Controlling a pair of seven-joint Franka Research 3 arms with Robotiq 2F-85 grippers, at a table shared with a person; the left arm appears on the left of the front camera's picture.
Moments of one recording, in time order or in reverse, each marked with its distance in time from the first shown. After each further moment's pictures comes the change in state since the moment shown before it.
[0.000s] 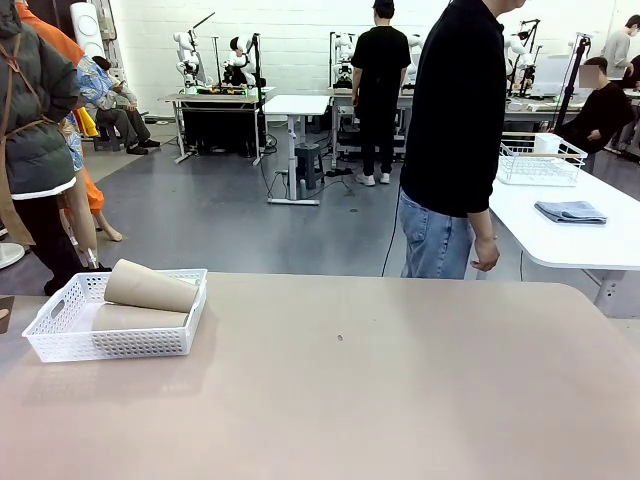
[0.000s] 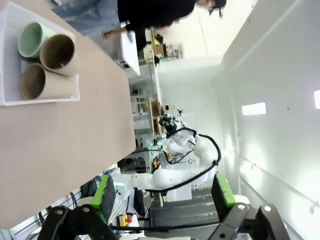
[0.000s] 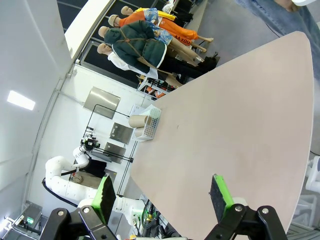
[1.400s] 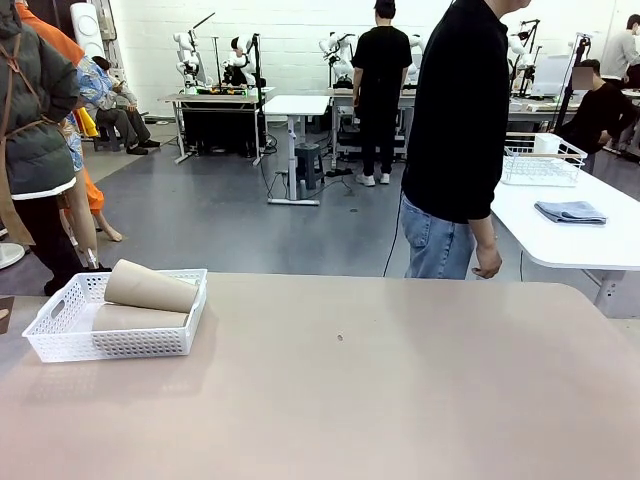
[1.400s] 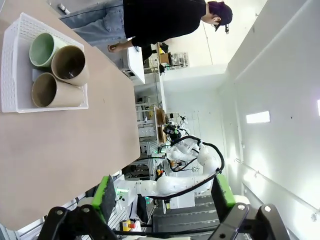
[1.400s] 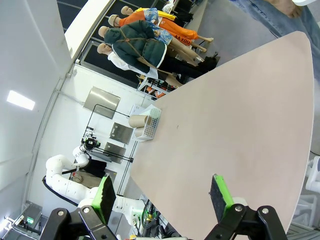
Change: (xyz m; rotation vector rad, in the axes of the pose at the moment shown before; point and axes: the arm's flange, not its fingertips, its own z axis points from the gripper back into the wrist) left arm 0.008 0.000 0.010 0.023 -0.026 0.002; right arm 0.000 0.000 0.000 0.000 0.000 0.000
